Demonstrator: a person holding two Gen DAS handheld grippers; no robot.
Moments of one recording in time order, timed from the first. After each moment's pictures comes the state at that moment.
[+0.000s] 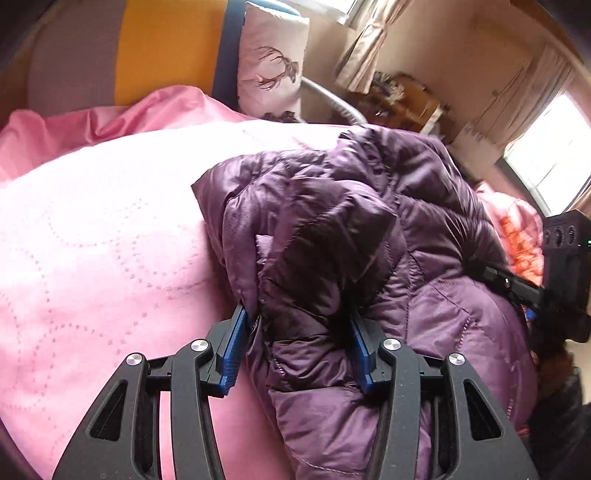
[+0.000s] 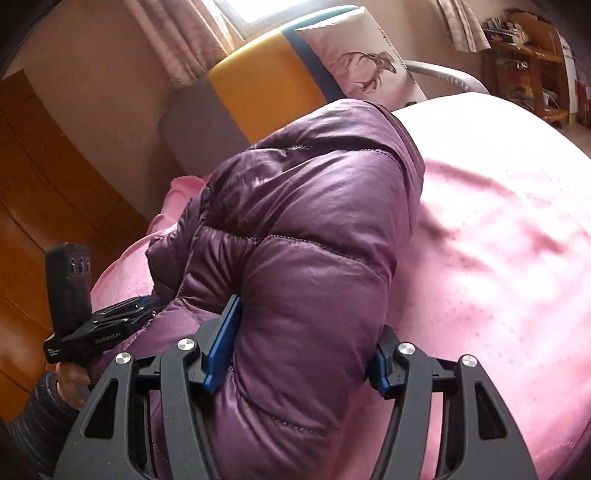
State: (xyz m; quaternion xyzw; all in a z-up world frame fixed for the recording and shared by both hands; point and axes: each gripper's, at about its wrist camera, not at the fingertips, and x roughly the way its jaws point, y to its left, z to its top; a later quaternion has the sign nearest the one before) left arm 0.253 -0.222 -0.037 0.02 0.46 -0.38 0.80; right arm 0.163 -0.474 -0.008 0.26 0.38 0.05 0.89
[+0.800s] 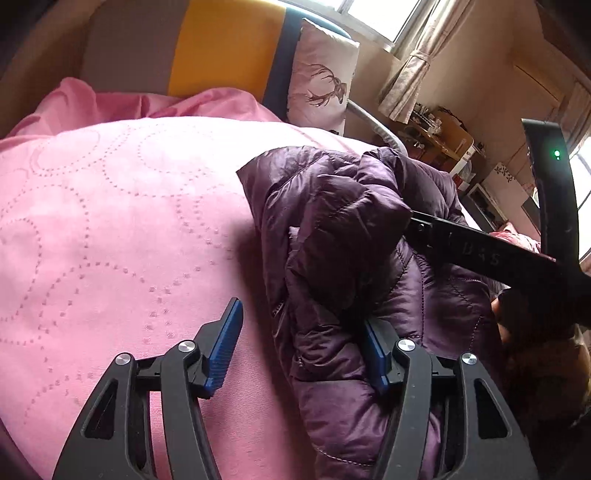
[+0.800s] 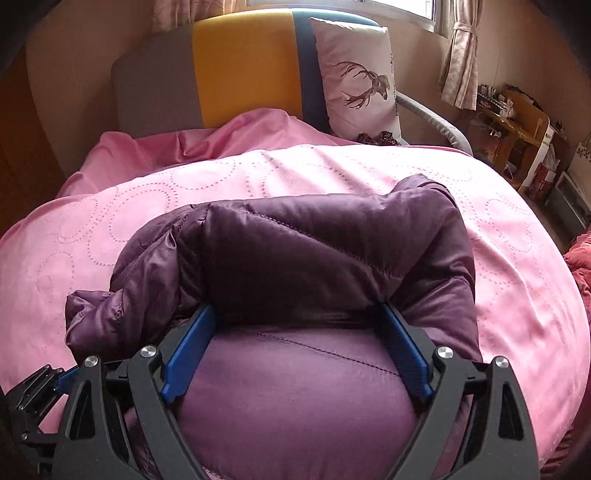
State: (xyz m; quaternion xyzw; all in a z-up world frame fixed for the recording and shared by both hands) left arm 0.235 -0.175 -0.062 -0.05 0.45 -0.32 0.83; right arm 0.327 -0.361 -0.037 0.06 0.43 -0.10 0.89
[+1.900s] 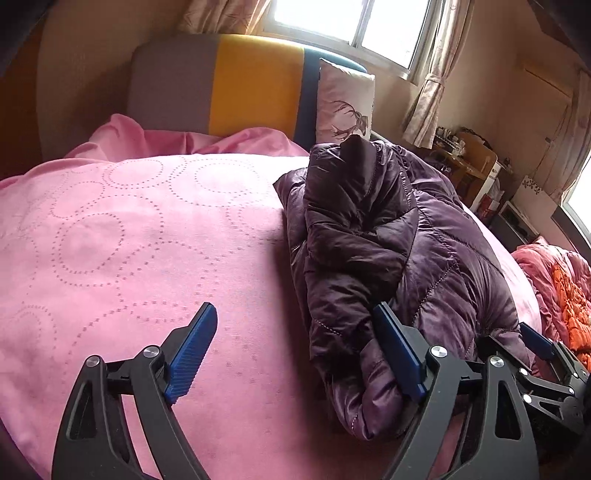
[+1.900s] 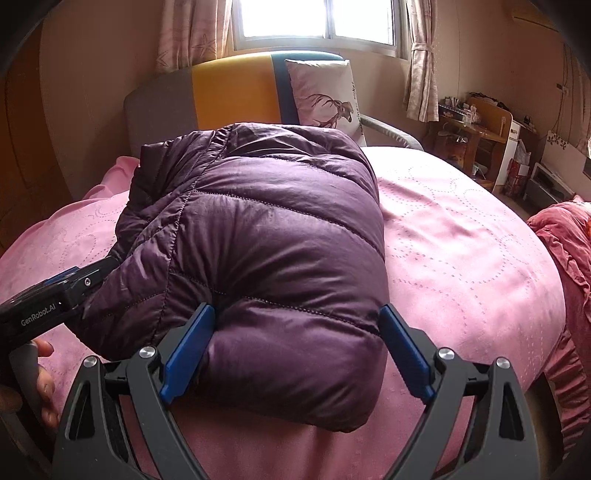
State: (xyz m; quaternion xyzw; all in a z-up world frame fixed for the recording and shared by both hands) left arm 0.143 -0.153 -0.020 -0.02 0.38 -0.24 0.89; right arm 0.108 -0.338 -0.004 0.08 0.36 -0.13 0.92
